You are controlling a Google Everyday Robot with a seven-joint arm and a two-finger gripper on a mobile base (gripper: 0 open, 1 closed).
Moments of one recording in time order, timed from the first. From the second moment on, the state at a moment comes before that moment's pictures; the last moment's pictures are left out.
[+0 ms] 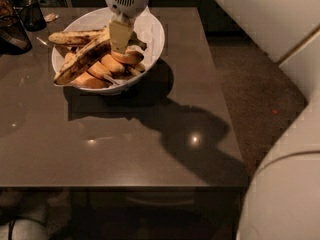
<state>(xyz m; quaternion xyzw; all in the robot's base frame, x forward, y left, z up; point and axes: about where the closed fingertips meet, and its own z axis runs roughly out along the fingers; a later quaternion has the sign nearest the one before) 0.603 0.072 0.981 -0.65 0.74 0.02 0.19</state>
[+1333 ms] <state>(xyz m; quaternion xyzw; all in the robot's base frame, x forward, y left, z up) 0.532 0.061 1.004 -0.63 0.75 0.01 0.22</state>
